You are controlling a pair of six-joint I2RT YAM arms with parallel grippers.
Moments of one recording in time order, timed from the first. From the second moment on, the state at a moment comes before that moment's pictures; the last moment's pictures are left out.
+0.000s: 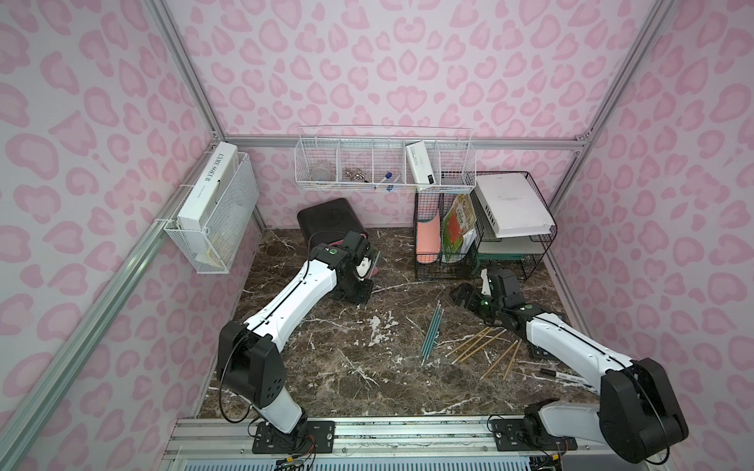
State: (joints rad) left arm -0.44 1.65 1.51 -1.17 0.08 -0.17; right arm 0.38 1.31 0.74 -0.19 -0.18 0.75
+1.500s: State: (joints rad) left arm -0.23 1.83 1.70 -1.38 0.07 -0.07; right arm 0.42 1.42 0.83 -0.11 -0.24 0.81
